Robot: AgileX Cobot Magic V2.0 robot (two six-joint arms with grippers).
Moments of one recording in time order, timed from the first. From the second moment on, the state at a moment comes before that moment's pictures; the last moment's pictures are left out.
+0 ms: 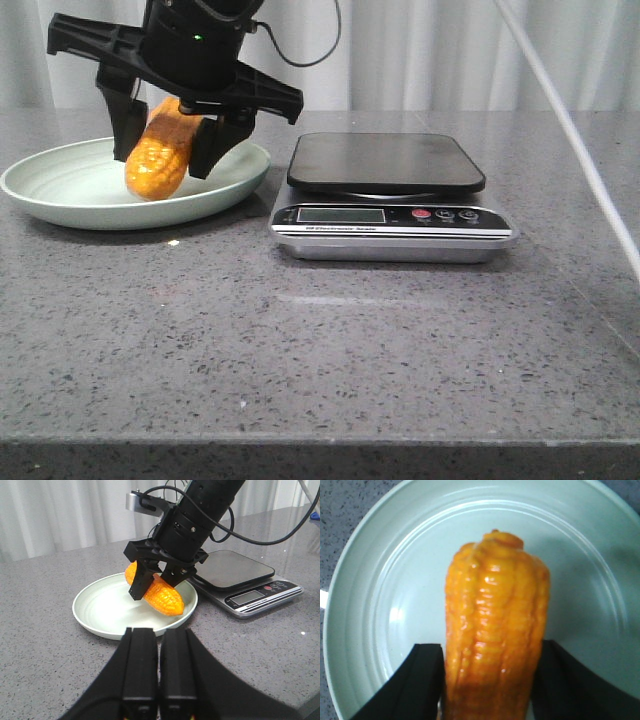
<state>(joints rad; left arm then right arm) -0.66 -0.01 -0.33 0.28 0.54 -0.21 0.77 2.10 -1.94 0.04 0.83 0.63</state>
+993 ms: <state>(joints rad) -0.66 -0.01 -0.33 0.28 0.54 -0.21 0.60 1.82 -2.00 0.03 1.19 0.18</state>
